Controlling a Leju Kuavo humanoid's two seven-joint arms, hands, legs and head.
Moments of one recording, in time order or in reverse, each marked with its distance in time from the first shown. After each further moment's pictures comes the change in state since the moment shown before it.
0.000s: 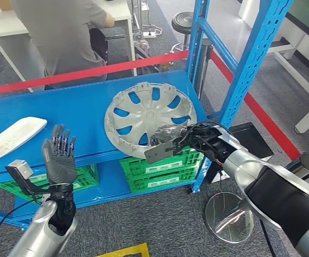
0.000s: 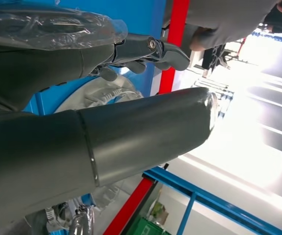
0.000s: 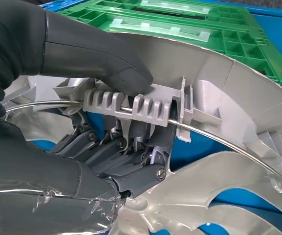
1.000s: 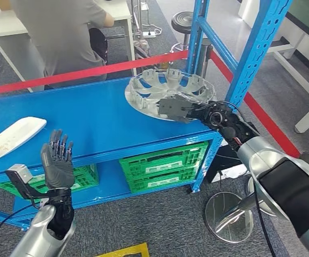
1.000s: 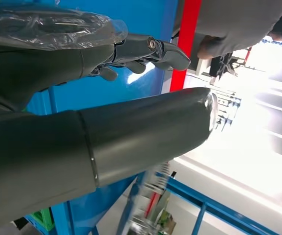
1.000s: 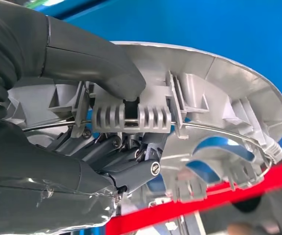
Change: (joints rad) left arm 0.022 0.010 0.015 0.000 -0.013 0.011 0.002; right arm -0.036 -0.045 -0.175 -0.029 -0.283 -0.054 0.052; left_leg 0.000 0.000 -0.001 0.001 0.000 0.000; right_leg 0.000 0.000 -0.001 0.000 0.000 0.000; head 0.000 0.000
